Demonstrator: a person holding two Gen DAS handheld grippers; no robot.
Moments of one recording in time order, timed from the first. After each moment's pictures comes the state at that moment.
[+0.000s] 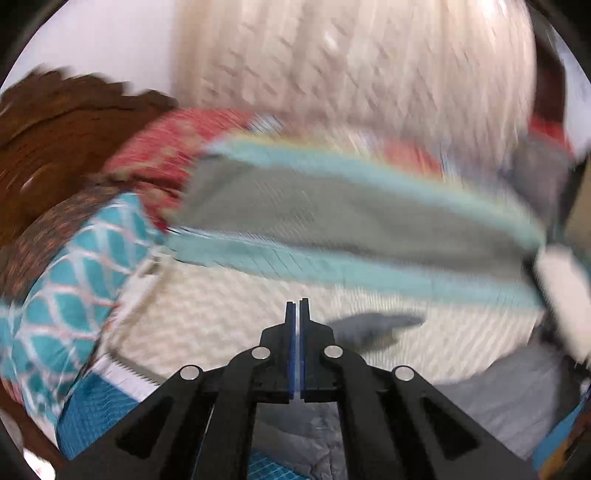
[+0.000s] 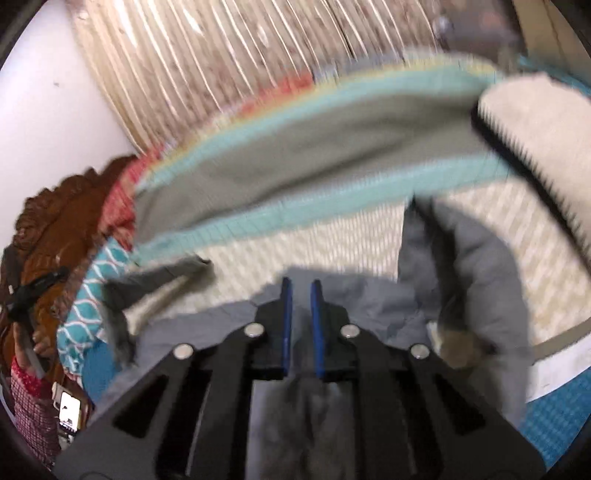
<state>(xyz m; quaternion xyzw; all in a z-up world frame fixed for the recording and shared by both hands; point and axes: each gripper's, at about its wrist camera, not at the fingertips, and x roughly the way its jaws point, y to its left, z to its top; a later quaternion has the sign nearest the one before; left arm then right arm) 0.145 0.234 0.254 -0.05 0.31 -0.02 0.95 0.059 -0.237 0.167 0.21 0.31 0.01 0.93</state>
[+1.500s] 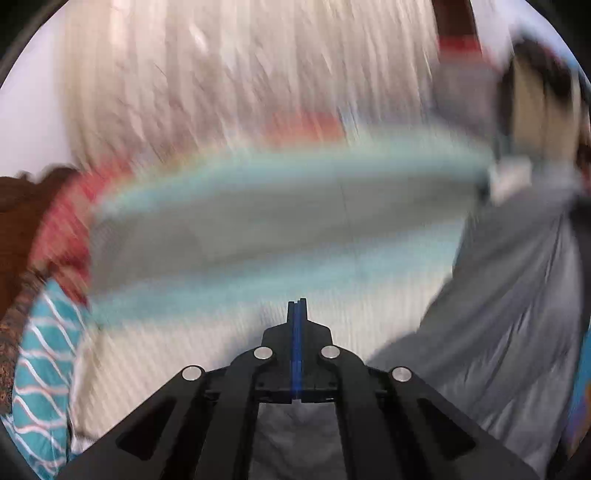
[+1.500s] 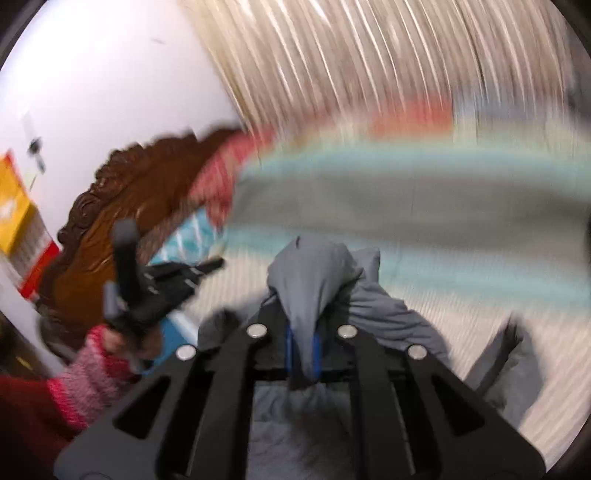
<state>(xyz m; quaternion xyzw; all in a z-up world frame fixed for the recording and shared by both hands) 0.197 0.051 0.271 0.10 0.27 -0.15 0.95 0.137 -0.184 0.281 0.13 0.26 0.21 0.93</state>
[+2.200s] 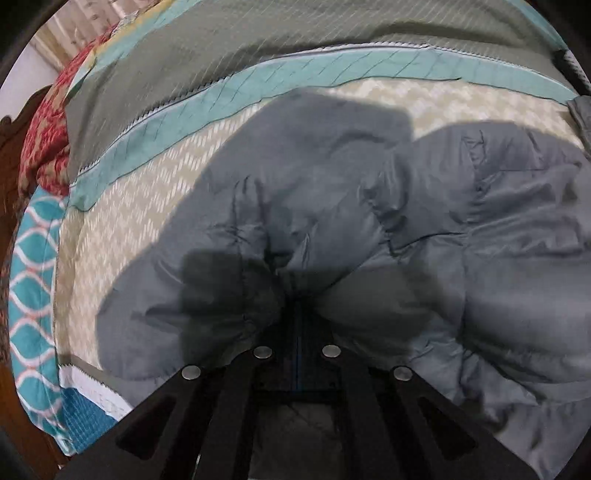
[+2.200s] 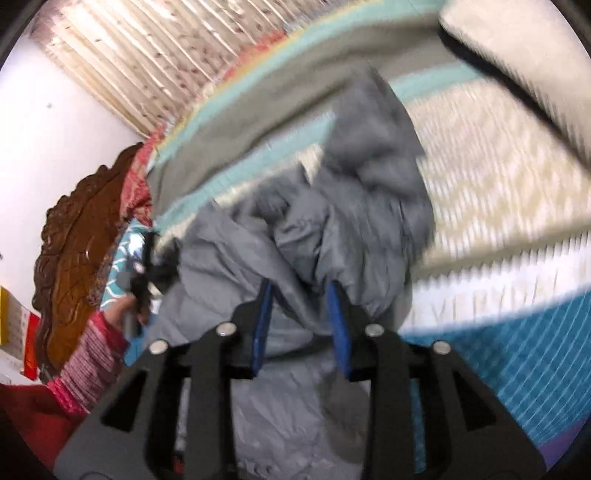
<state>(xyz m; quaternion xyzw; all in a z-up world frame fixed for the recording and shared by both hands) 0.230 0.063 0.035 0.21 0.55 -0.04 0.81 -0.021 -0.267 0.099 0.30 0.38 0.06 0.87</state>
